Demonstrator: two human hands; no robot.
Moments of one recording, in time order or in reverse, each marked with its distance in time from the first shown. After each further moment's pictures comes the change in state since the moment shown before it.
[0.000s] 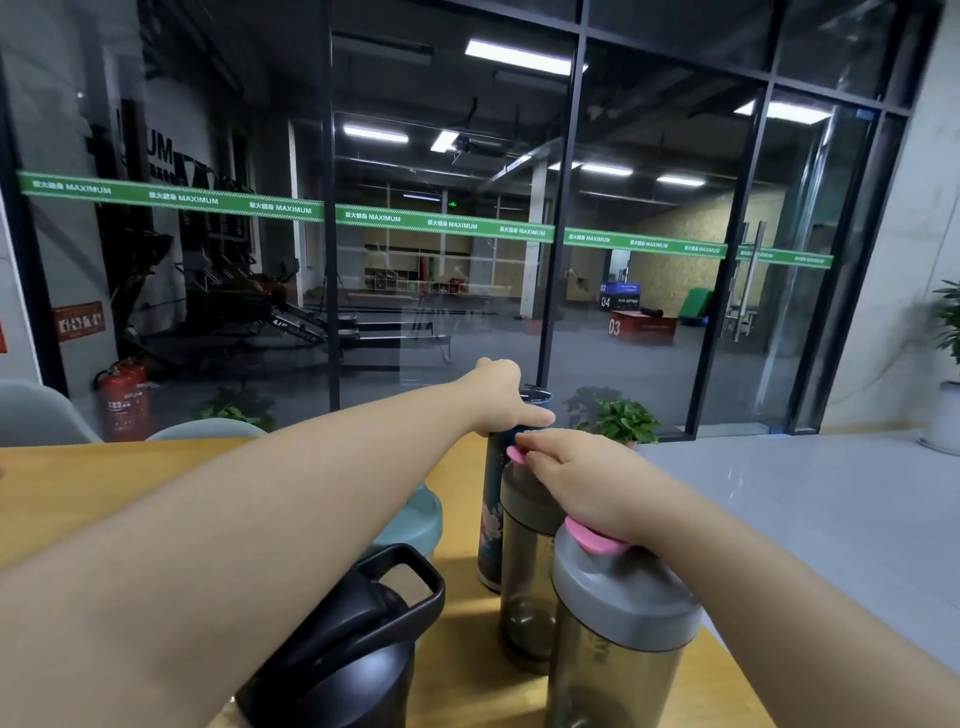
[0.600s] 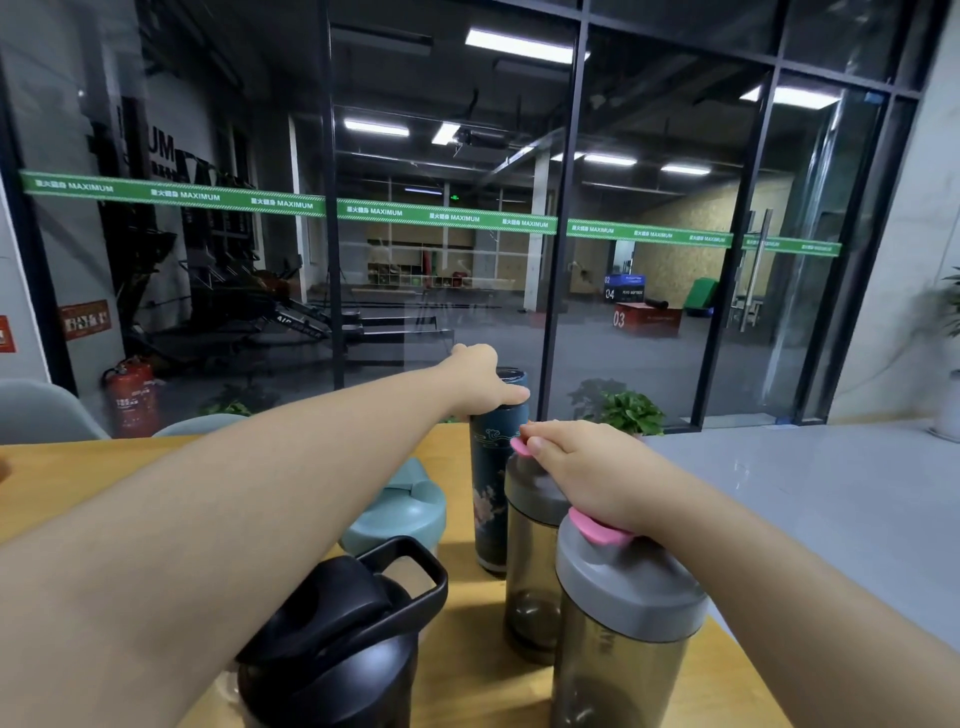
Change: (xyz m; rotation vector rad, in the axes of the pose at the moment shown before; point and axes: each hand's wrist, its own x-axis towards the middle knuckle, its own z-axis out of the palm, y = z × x) left_hand 0.001 -0.017 -0.011 -0.043 0.044 -0.089; right_hand -0.010 -0.010 -0.006 0.066 0.000 0.077
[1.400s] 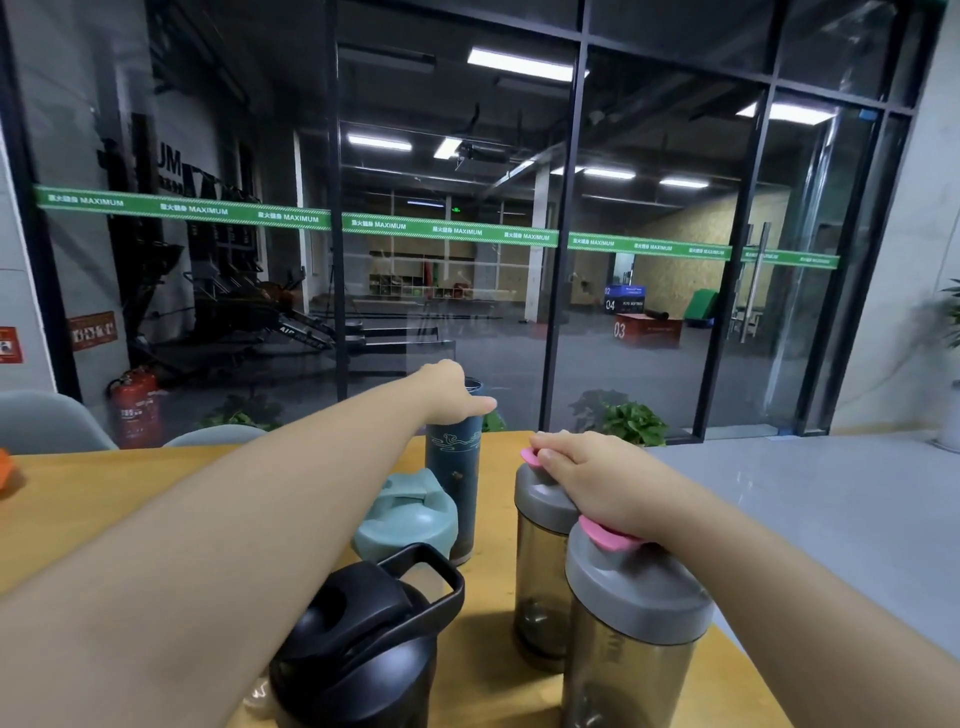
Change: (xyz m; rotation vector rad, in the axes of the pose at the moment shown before) left_hand -0.020 -0.022 -0.023 0.146 0.004 -0.134; right_hand 0.003 0.002 0.000 -0.079 0.007 -0.010
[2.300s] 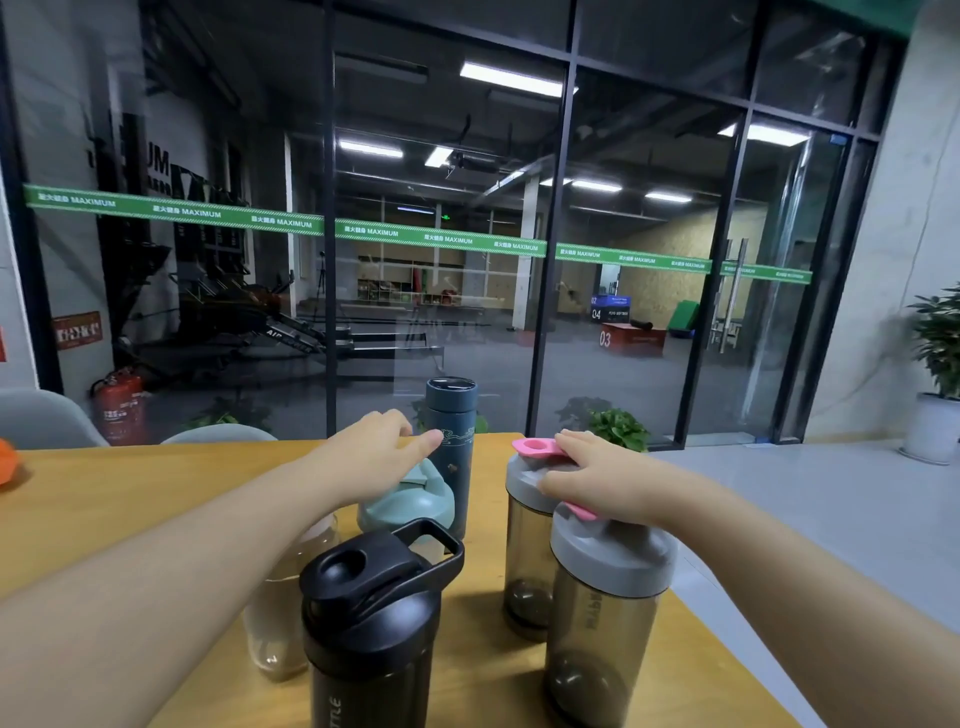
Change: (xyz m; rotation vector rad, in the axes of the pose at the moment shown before) left_hand -0.087 -0.058 0.013 -0.035 0.110 0.075; right_hand -0.027 -0.001 -0.013 -0.022 -0.116 0.056
